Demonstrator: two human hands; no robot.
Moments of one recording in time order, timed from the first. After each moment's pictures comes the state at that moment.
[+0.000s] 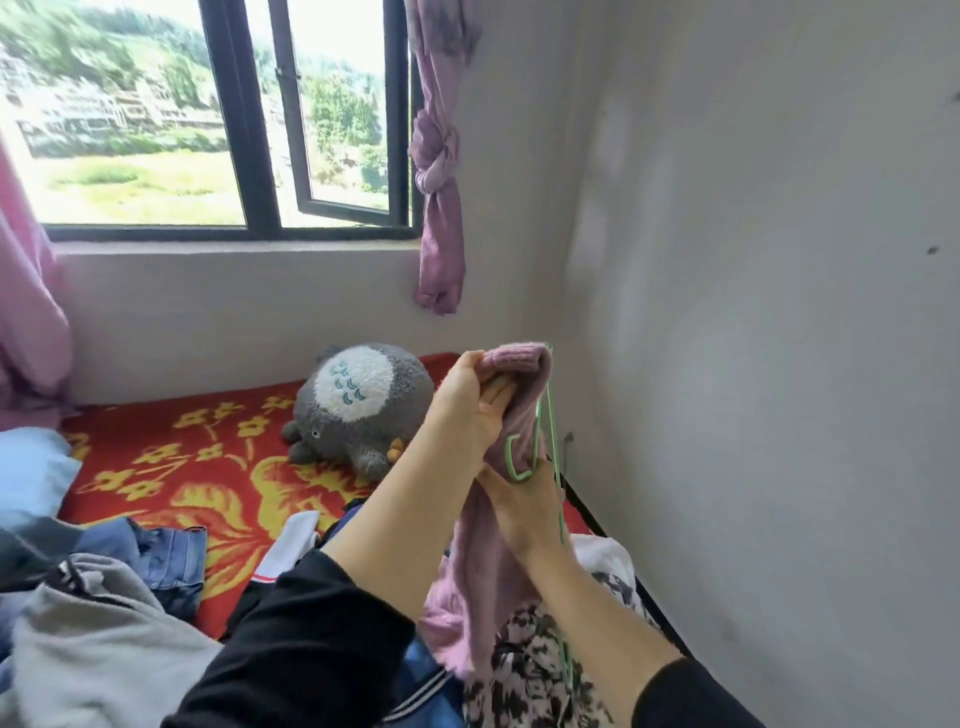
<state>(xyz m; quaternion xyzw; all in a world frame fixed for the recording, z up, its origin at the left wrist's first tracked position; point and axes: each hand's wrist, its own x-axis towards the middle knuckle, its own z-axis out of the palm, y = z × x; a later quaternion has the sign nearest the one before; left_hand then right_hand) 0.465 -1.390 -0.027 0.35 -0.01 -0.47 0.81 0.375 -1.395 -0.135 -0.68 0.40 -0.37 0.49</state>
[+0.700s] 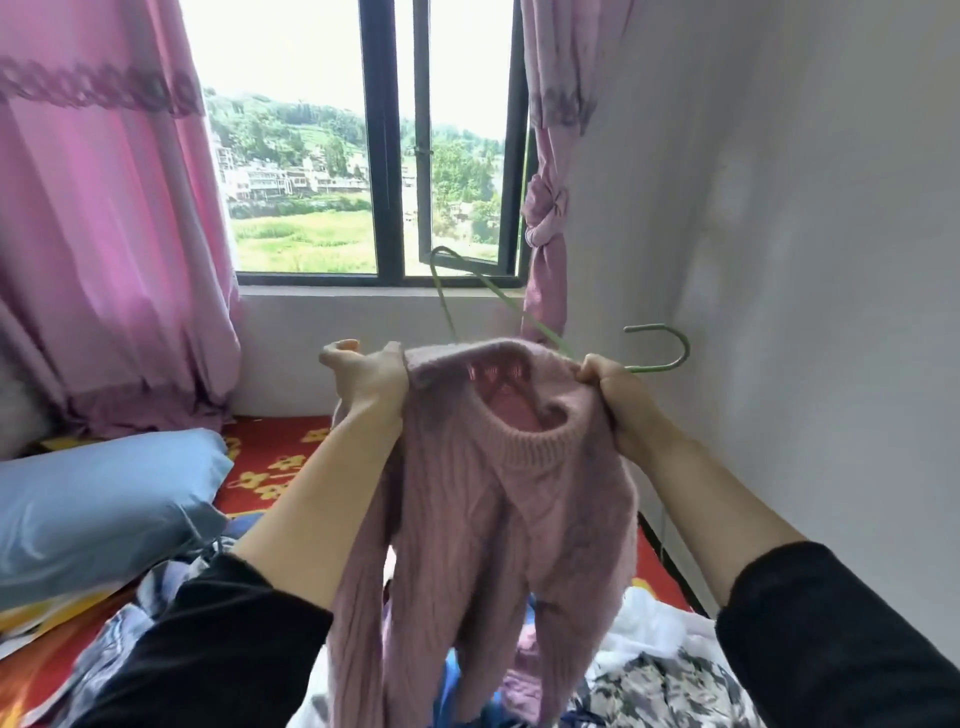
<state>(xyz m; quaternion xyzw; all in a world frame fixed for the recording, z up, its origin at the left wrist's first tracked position) 0.582 -1.262 0.013 0.67 0.00 0.01 0.74 0.437 -1.444 0.005 -0.61 0.25 -0.25 0.71</state>
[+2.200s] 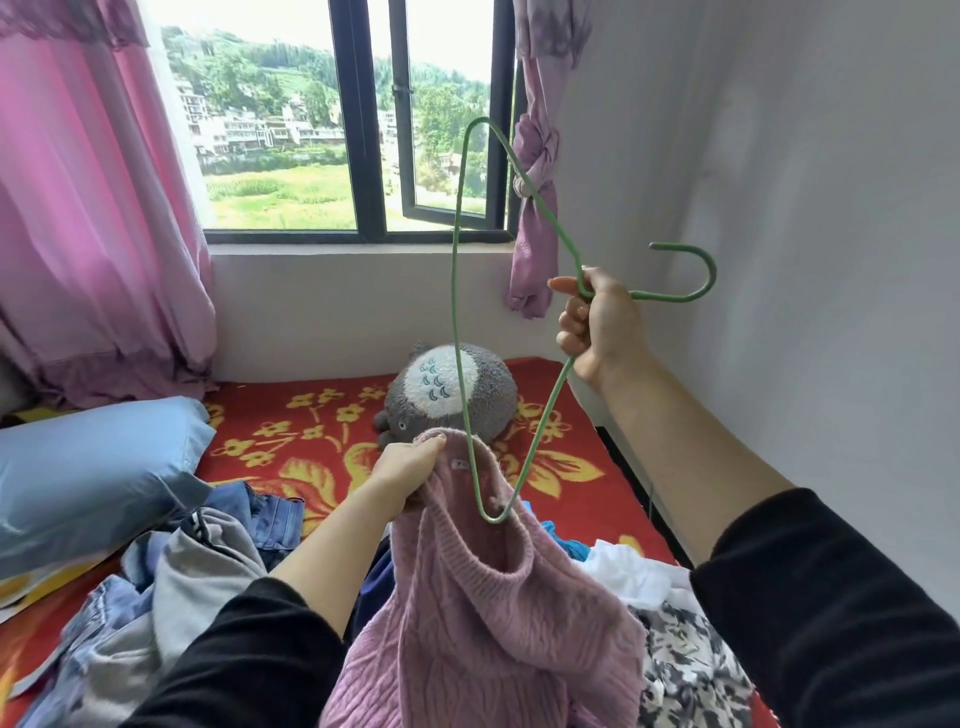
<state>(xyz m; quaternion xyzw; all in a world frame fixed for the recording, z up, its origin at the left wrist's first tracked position) 0.576 -1.297 -0.134 0.81 -0.07 -0.25 0.53 0.457 -1.452 0.024 -0.48 0.20 -0.37 0.77</state>
